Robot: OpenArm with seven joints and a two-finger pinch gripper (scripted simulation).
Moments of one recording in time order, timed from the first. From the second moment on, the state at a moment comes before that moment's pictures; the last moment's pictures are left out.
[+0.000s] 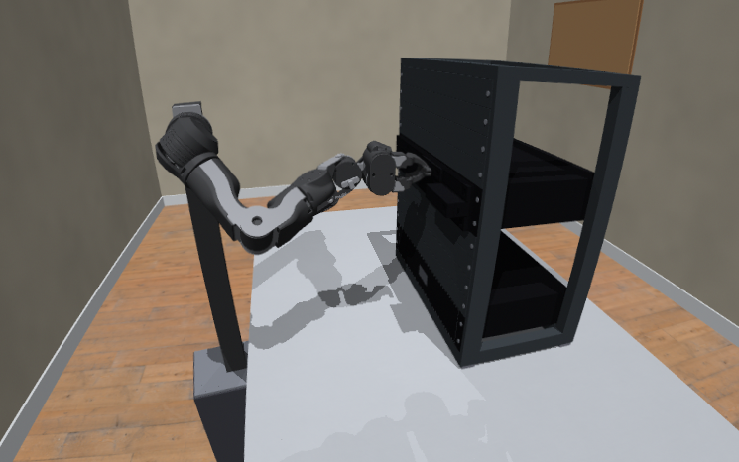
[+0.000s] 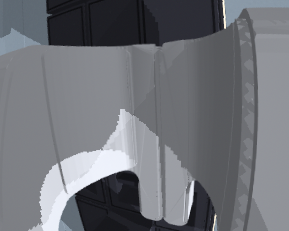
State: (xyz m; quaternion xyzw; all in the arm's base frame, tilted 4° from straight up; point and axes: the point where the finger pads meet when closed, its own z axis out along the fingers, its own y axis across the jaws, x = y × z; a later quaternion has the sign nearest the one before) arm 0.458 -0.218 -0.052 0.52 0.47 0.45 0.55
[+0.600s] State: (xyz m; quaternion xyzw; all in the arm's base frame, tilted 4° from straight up) arm 0.461 -0.218 -0.050 0.52 0.47 0.45 0.55
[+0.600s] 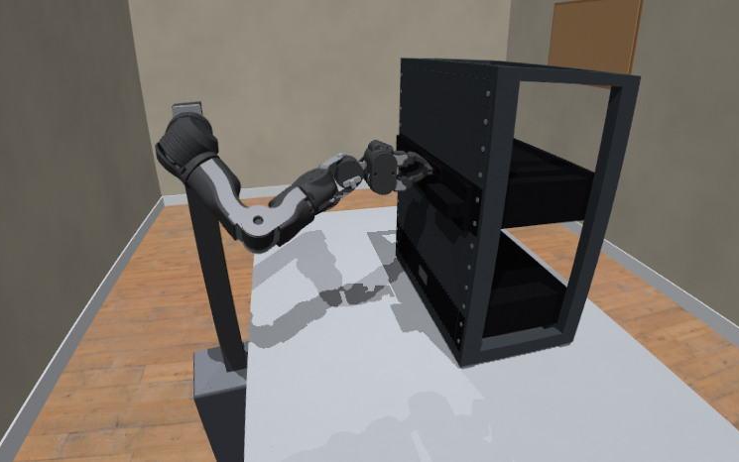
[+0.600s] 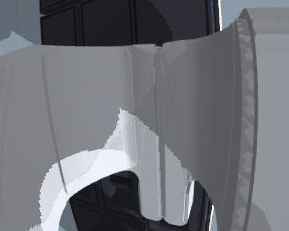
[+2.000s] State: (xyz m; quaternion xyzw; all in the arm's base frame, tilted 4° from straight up) arm 0.466 -0.219 -0.052 0.52 0.47 0.45 0.55
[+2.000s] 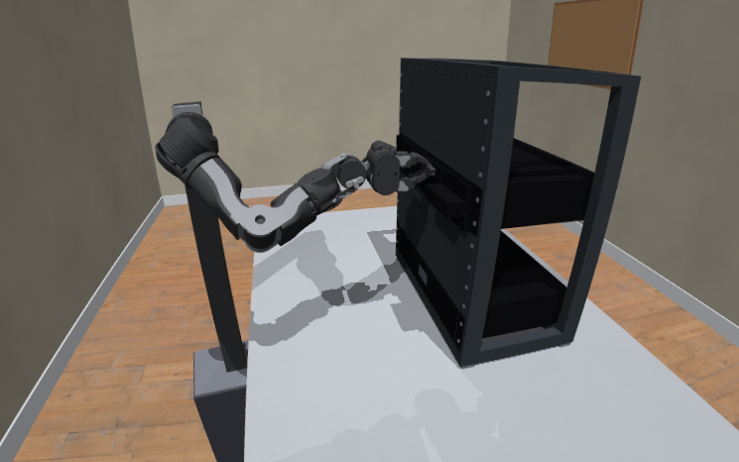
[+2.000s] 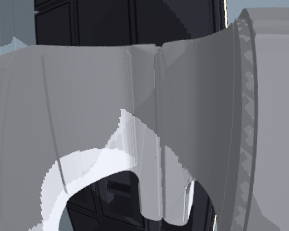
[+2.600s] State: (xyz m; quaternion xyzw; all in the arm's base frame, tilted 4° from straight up) arm 0.469 -0.219 -0.052 0.52 0.47 0.45 0.55
